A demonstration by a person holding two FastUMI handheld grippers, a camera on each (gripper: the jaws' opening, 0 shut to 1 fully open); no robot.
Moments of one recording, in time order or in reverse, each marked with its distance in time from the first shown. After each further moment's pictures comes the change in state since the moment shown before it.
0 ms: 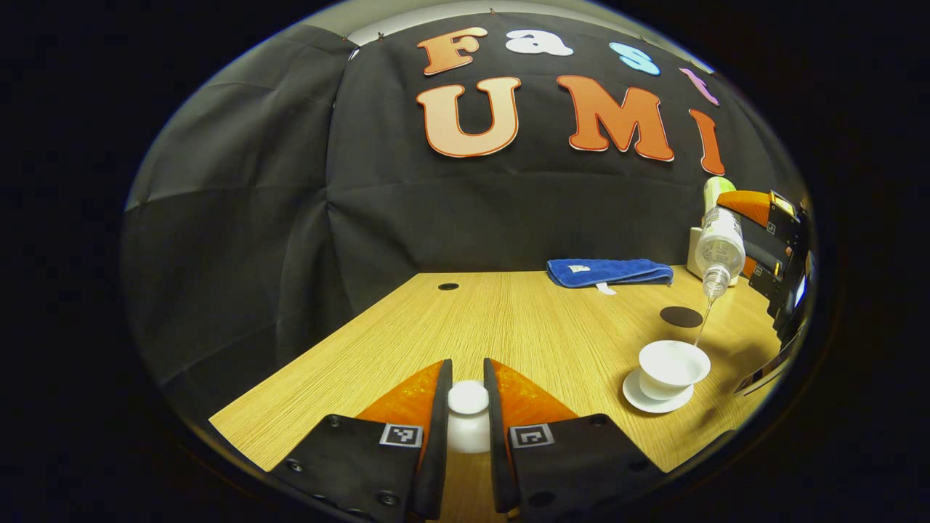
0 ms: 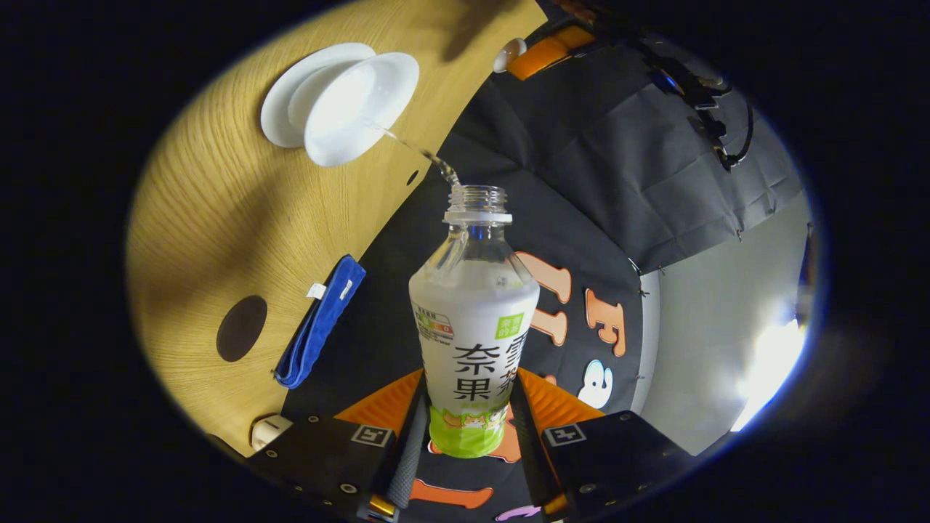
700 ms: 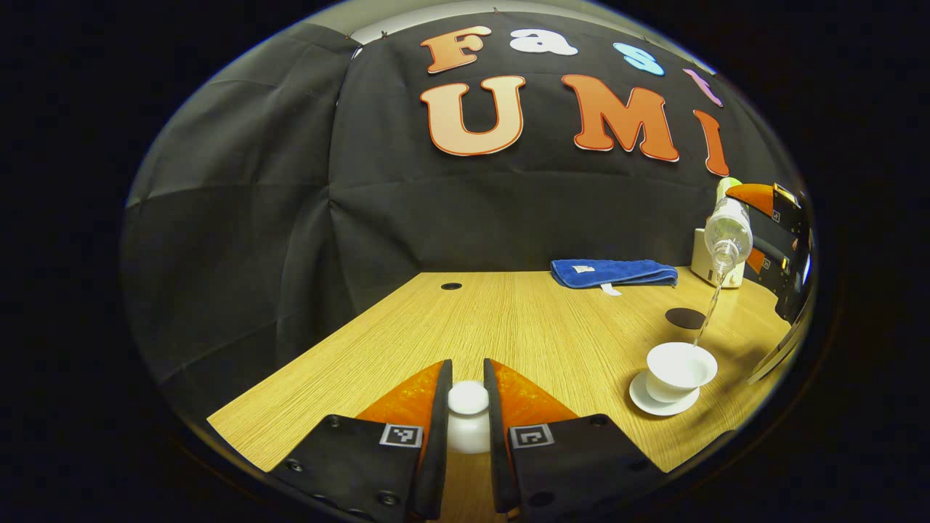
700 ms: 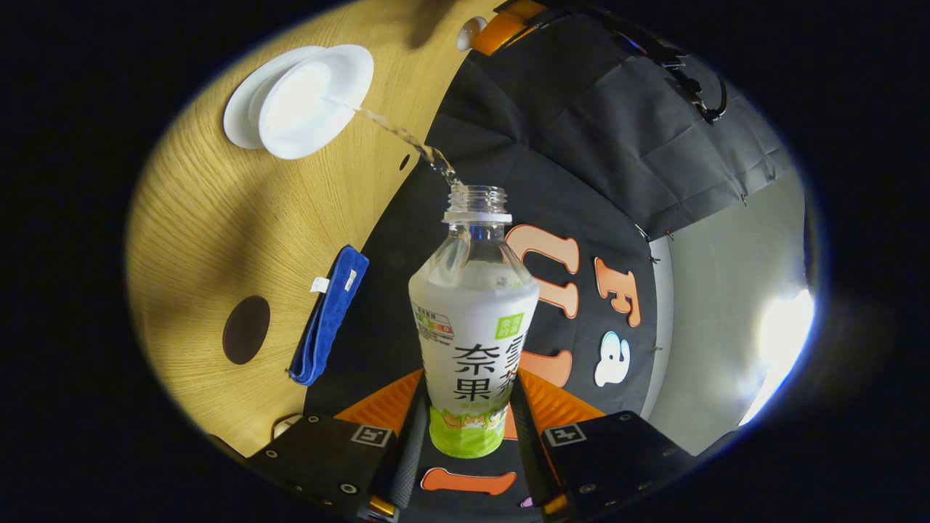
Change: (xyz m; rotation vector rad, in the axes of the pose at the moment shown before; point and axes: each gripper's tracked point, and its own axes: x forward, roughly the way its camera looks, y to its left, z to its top) left arm 0.006 0.002 0.001 -0.008 0.003 0.005; right arm 0.002 -0.004 -0.021 0.085 0.109 0.019
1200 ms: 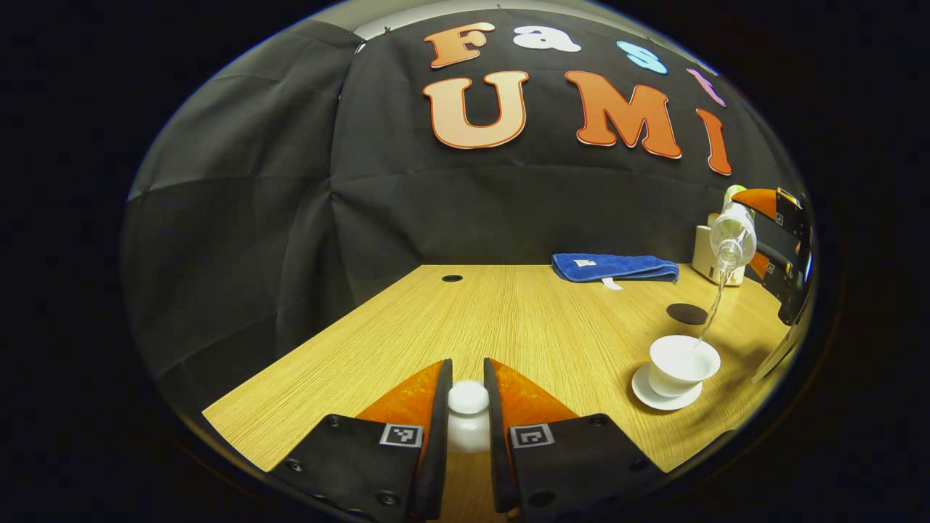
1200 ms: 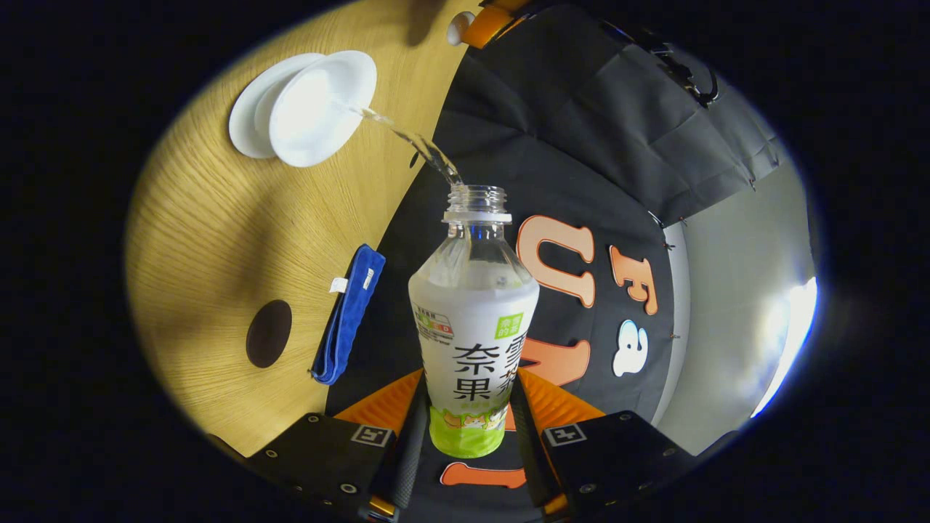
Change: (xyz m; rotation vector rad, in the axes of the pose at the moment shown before) left arm 0.001 0.001 -0.012 -0.014 0.024 0.002; right arm -0.008 0.012 -0.001 0.033 0.031 0.058
